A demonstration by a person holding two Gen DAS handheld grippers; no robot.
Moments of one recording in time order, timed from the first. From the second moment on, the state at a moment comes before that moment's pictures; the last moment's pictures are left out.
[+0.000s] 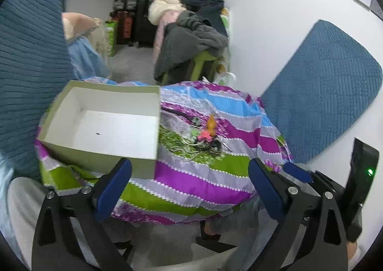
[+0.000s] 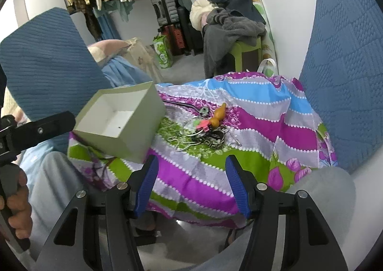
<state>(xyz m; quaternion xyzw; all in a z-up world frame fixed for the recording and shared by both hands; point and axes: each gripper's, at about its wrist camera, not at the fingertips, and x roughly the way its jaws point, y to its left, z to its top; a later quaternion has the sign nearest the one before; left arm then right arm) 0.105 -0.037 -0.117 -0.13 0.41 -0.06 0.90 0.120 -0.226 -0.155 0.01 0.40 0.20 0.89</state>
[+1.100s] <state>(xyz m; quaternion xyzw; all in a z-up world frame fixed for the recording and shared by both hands) 0.245 -0.113 -0.259 -0.09 0.50 -0.16 0.84 0.279 -0.247 -0.269 0.07 0.51 0.22 0.83</state>
